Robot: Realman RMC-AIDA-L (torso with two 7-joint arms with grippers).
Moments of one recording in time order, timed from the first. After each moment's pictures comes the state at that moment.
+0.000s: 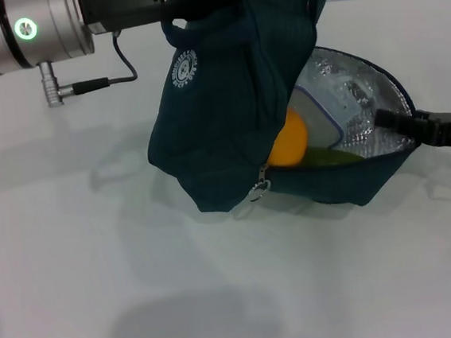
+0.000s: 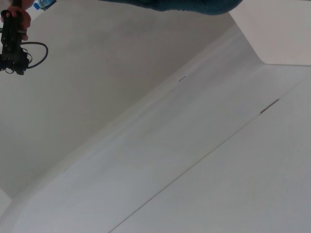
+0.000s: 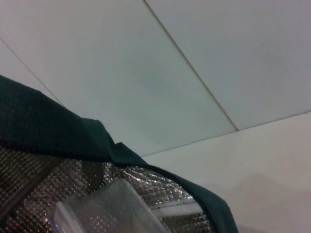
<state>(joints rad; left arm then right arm) -0.72 -2.06 0.82 0.73 1.62 1.65 -2.28 0.50 2.01 -0.92 -0.39 -1.54 -1.25 1.58</state>
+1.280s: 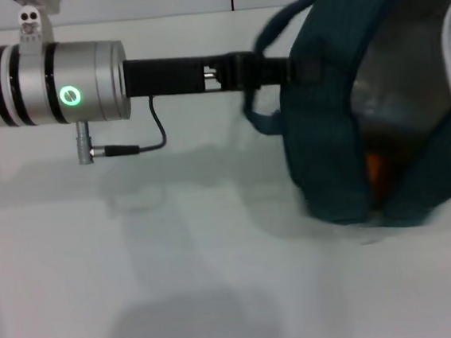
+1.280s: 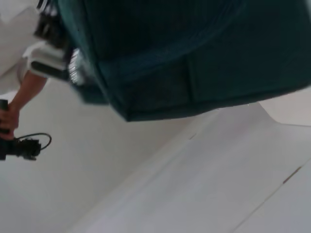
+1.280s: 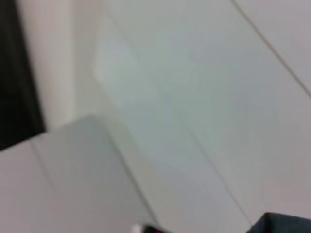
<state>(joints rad) -0.70 -2.07 0.97 0.67 1.64 1.69 -2.12 0.45 1.94 -0.91 -0.50 -1.25 -1.83 1.54</state>
